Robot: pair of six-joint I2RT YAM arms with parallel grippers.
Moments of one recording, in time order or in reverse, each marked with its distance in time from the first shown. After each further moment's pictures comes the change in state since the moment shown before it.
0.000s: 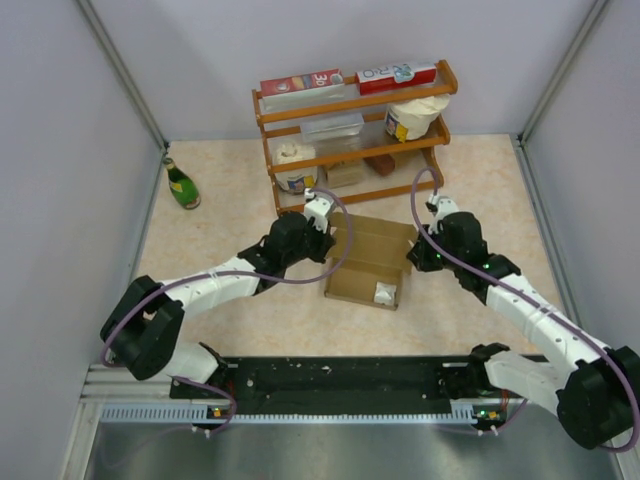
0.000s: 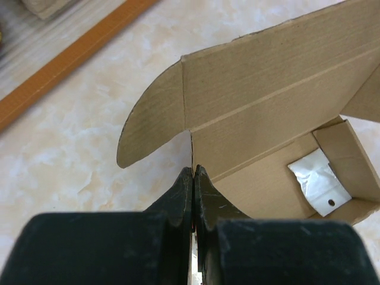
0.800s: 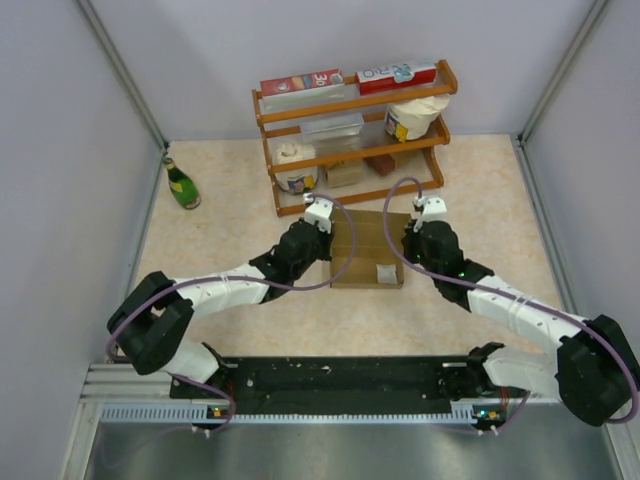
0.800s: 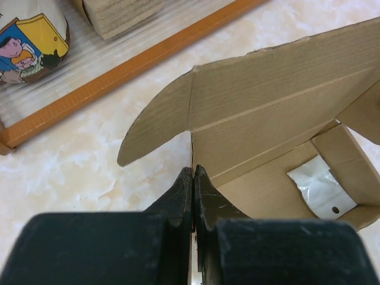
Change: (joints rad) left arm -0.090 0.024 -0.031 0.153 -0.329 -0.057; right arm 0.186 0.111 -0.079 0.374 0.396 -0.027
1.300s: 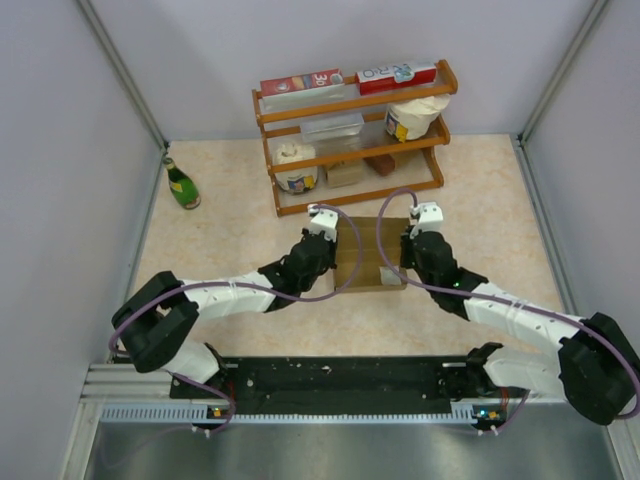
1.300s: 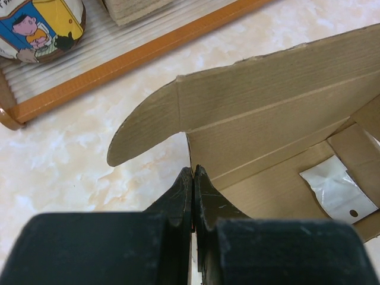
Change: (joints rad) left arm -0.106 0.029 -0.029 0.040 -0.205 -0.028; right arm 0.090 -0.001 -0.071 0.112 0.166 -0.007
